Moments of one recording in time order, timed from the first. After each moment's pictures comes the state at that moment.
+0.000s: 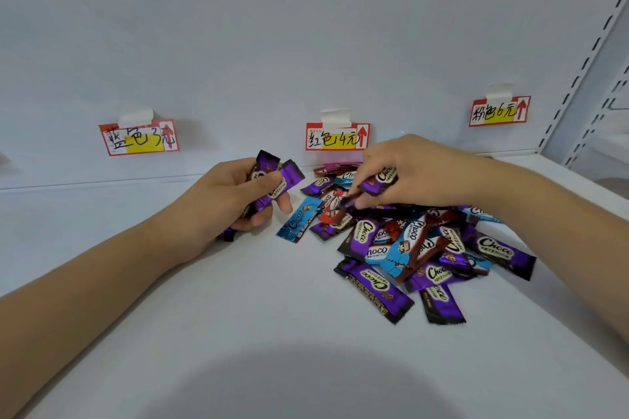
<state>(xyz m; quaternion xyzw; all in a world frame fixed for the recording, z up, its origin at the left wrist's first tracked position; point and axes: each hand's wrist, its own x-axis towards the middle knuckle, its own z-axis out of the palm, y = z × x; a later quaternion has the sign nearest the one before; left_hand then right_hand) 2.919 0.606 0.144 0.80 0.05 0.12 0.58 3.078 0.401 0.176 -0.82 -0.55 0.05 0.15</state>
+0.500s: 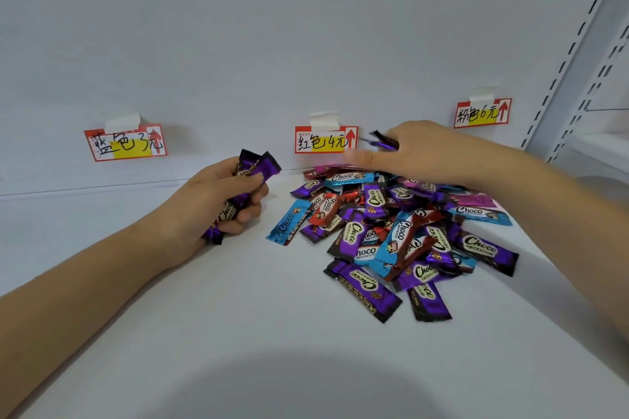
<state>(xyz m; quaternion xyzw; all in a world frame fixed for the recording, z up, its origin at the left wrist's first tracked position) 2.925 0.617 0.137 0.70 0.09 0.09 0.70 3.065 0.393 0.201 -0.93 -0.35 0.03 0.13</state>
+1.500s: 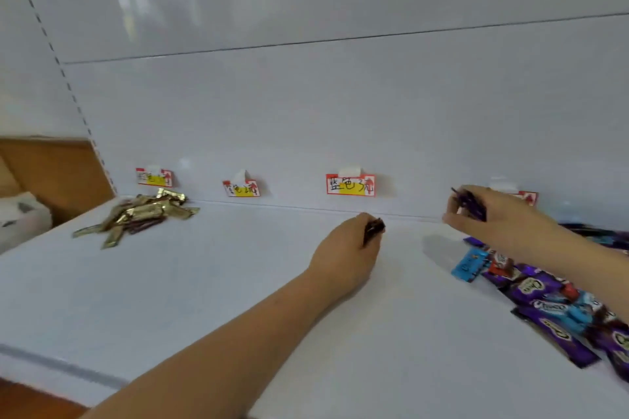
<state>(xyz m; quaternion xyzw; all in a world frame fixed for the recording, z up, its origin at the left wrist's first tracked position) 2.831 0.652 0.136 0.90 0.22 0.22 0.31 2.986 0.478 0.195 -0.81 -0.48 0.04 0.34</state>
